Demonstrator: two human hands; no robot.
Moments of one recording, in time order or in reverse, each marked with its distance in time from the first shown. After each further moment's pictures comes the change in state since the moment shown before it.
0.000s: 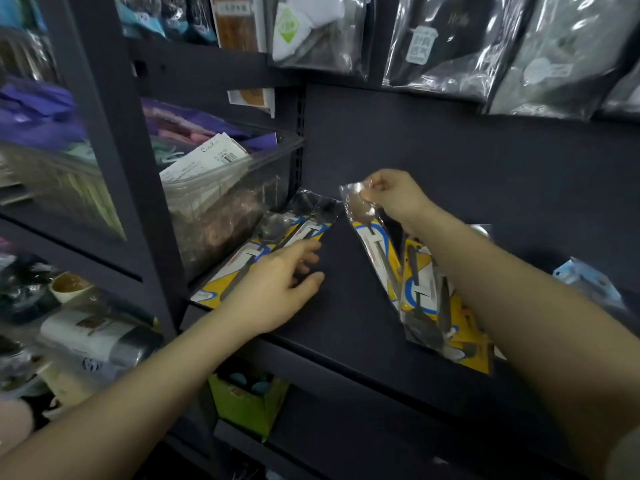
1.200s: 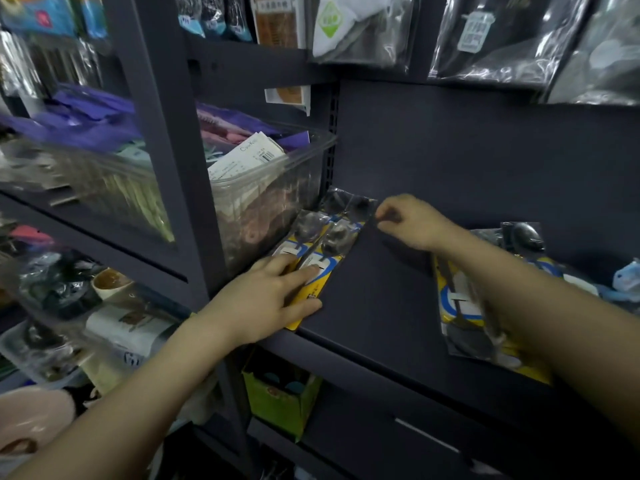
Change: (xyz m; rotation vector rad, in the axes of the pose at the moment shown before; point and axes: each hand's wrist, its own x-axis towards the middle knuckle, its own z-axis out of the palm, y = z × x) left_hand -0.020 -0.058 -0.031 0.495 -0.272 -0.030; right_hand -0.021 0.002 0.027 -0.591 -0.251 -0.148
